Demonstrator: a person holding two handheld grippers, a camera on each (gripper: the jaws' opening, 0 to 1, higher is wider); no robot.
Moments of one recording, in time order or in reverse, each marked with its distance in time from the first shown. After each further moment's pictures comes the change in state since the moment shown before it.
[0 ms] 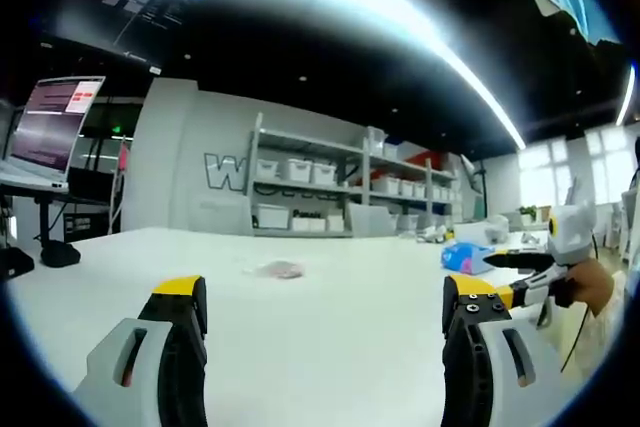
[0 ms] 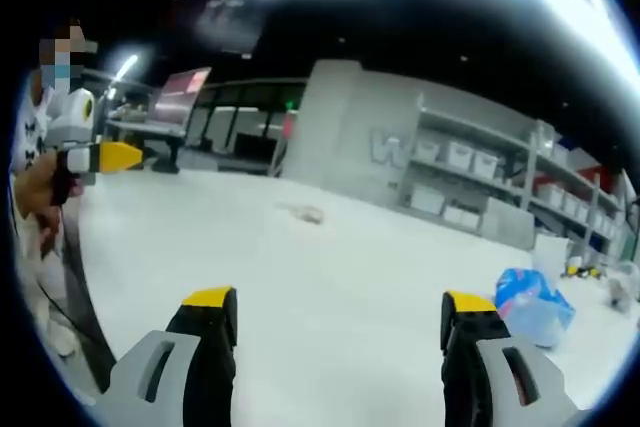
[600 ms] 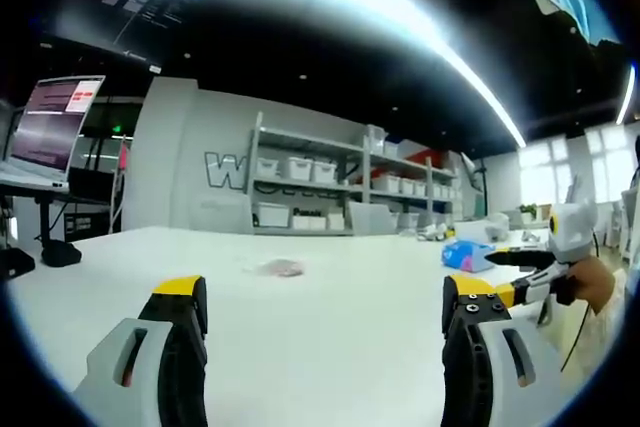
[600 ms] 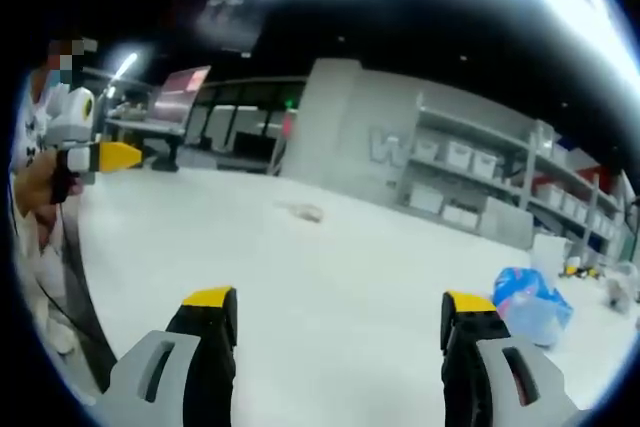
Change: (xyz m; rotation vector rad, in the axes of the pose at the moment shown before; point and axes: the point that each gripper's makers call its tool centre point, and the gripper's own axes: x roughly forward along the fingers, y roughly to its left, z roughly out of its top) left arm -0.001 0.001 -0.002 0.004 0.007 0.002; right arm -0.002 -0.001 -0.001 -0.004 0.004 -0.004
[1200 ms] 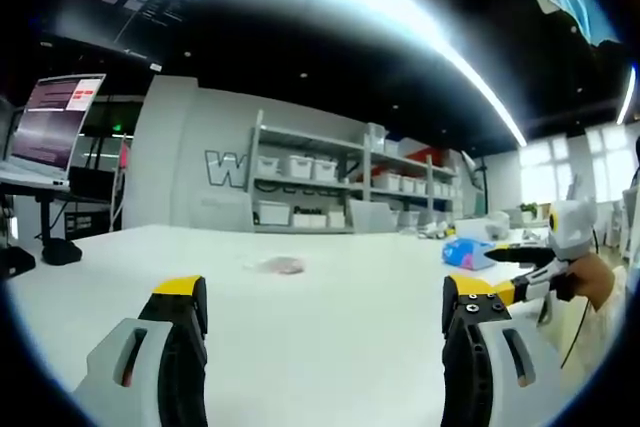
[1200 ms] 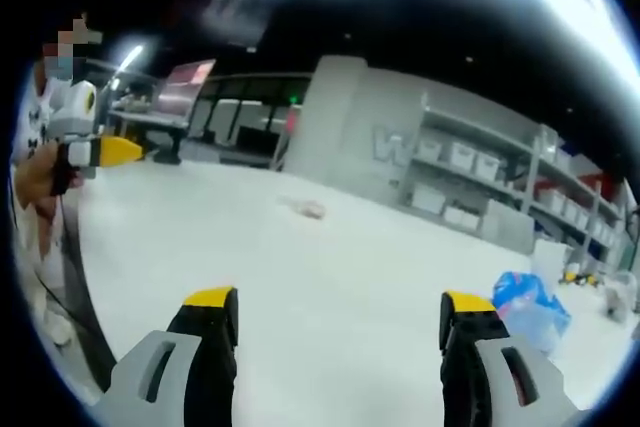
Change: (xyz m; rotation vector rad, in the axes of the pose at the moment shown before) left arm -0.001 0.001 -0.003 -0.001 0.009 0.002; right arm 0.002 0.000 -0.001 -0.035 0.015 0.010
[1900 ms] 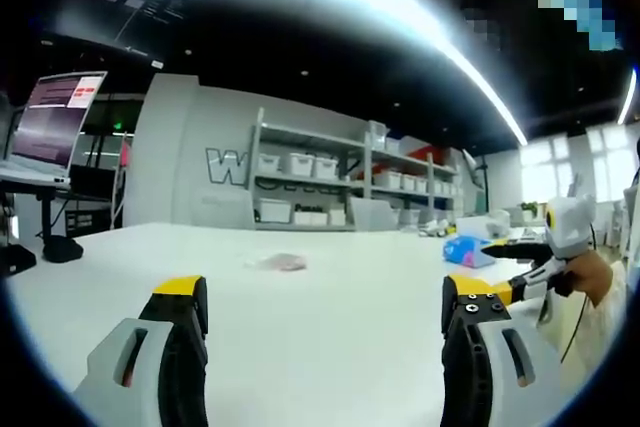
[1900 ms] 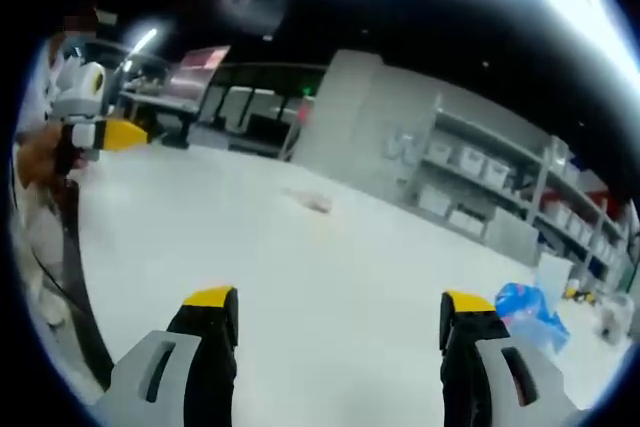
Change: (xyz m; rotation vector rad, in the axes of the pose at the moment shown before) left arm -0.001 0.002 -0.004 -0.003 0.010 0.002; right arm 0.006 0.004 -0.002 -0.074 0.030 0.029
